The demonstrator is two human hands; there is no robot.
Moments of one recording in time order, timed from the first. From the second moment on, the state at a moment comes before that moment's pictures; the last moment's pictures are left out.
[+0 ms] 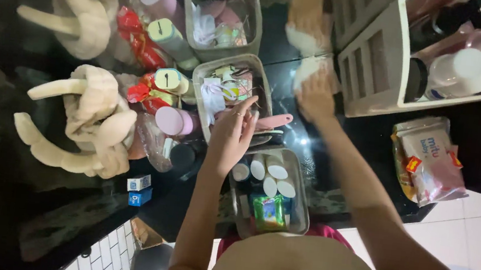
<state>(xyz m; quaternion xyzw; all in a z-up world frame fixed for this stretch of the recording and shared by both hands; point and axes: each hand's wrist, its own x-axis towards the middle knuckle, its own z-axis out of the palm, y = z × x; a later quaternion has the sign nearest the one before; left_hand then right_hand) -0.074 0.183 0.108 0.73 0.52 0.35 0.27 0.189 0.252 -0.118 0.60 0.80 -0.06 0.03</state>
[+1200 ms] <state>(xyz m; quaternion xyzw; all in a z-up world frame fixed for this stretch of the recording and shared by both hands) -0.074 0.217 0.087 0.73 0.50 0.38 0.28 0.165 0.257 -0.098 0.58 0.80 0.10 -0.02</state>
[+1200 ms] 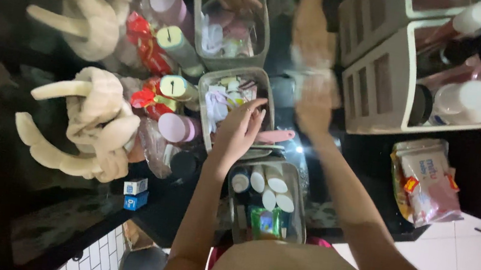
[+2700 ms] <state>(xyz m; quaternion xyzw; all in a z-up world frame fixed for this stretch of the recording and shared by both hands) -0.072 0.214 0.064 0.74 0.48 0.38 0.28 0.154 0.250 -0.113 0.66 0.74 0.00 -0.10</state>
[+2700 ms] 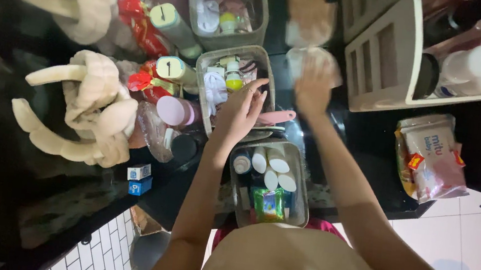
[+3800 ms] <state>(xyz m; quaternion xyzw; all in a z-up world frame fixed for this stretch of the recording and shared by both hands) -0.064 0.197 0.081 0.73 0.47 0.35 0.34 0.211 0.199 -0.063 0.56 0.79 -0.24 0.10</state>
